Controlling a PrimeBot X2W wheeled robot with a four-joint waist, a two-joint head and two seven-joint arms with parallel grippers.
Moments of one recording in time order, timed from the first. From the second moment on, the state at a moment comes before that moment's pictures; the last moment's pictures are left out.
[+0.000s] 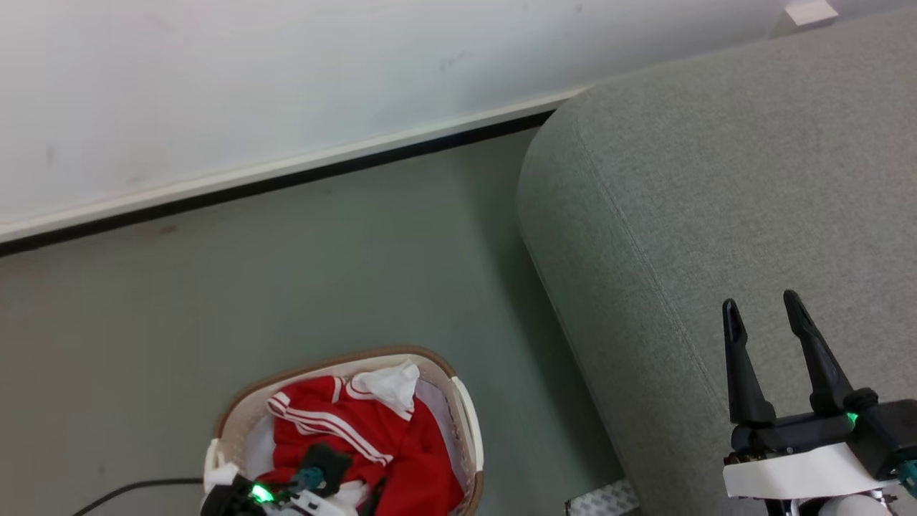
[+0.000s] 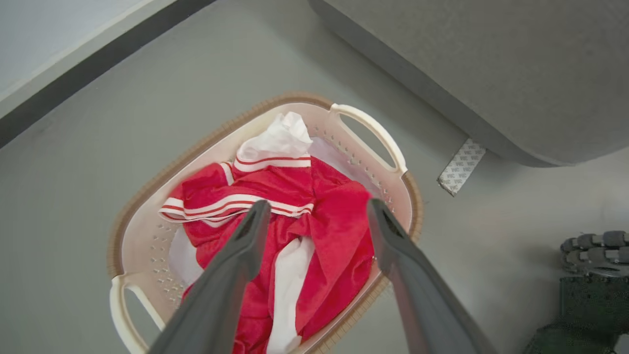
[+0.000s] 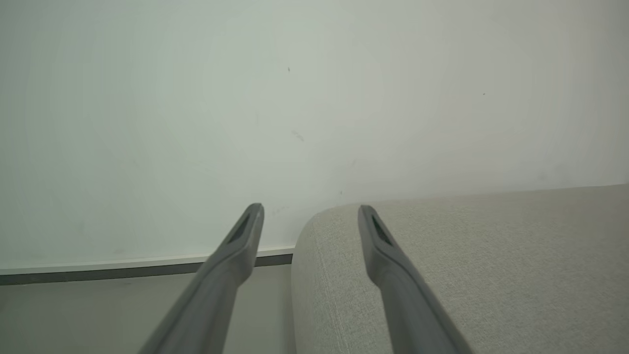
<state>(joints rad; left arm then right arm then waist) -0.33 0.15 -0.41 0.79 -0.03 -0.13 -0.12 -0.14 -0.05 0.06 0.07 0.20 0.13 -0.26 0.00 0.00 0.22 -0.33</state>
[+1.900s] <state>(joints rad) -0.53 0.09 -0.69 1.15 -0.33 -0.13 -0.26 -0.15 -0.05 0.09 0.07 0.19 0.13 -0.26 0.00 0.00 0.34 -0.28</state>
